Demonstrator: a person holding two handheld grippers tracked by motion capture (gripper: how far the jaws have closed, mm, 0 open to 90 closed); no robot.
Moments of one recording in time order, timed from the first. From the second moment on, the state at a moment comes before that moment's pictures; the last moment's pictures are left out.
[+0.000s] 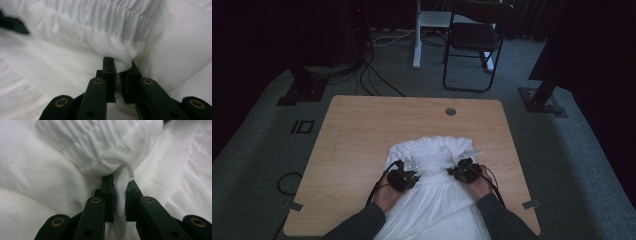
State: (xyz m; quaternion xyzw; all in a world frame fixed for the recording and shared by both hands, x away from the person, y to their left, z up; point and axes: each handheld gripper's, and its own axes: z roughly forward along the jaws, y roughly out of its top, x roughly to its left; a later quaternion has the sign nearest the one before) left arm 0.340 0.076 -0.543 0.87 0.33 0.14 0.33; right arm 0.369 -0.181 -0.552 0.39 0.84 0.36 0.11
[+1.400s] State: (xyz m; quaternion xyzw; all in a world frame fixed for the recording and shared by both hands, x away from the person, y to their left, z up) left arm 0.423 0.110 -0.419 0.79 0.36 0.23 0.44; right arm 0.460 -0.171 -0.434 0.38 0.79 0.45 0.17
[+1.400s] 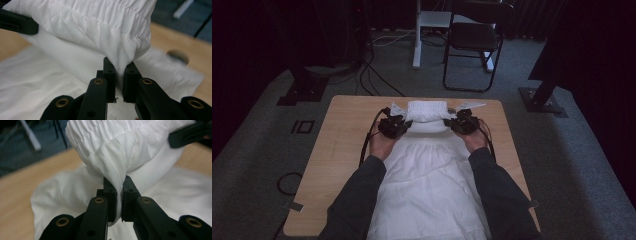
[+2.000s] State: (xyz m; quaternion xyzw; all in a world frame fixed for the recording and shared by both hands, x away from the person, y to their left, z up) left arm 0.328 0.126 -0.517 0.85 0.35 0.12 0.37; right arm 0.353 -0.166 -0.504 0.31 0.86 0.40 0.09
